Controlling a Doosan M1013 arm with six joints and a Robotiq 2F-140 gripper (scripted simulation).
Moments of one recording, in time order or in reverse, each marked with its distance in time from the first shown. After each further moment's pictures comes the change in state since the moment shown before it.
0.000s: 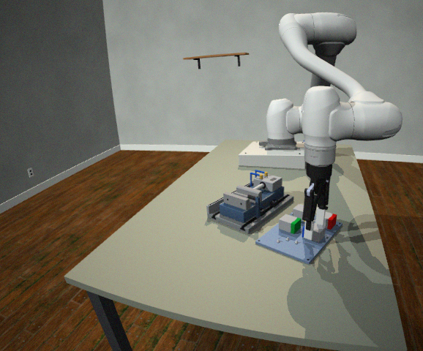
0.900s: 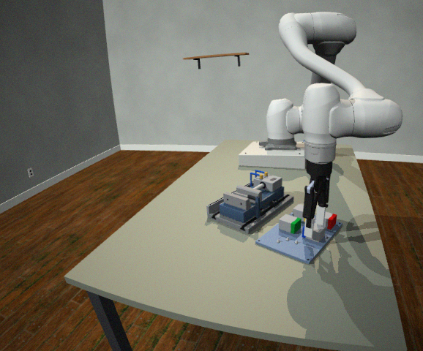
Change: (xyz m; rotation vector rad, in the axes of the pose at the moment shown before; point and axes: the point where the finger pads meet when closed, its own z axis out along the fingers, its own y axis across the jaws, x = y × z) arm 0.000 0.000 -0.008 0.000 0.000 0.000
